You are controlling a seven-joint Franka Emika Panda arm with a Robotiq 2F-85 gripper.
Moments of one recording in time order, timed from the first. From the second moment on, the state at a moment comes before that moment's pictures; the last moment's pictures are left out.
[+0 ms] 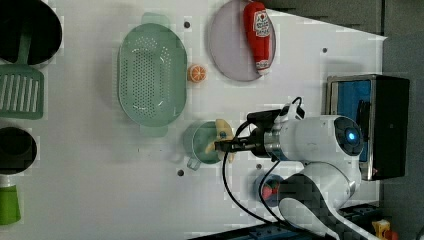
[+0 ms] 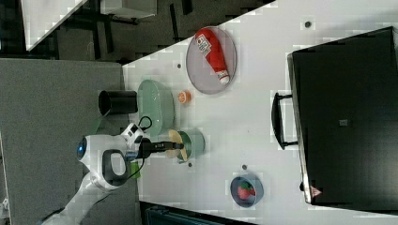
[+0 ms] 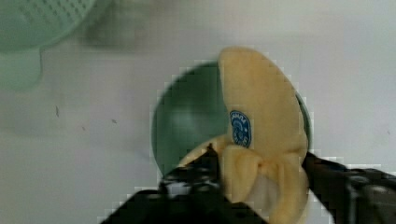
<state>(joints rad) 0.02 0.20 0.43 -2.35 0.04 0.87 -0.48</state>
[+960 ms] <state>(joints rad) 0.03 -0.06 0.31 -2.31 0.03 0.79 -0.43</state>
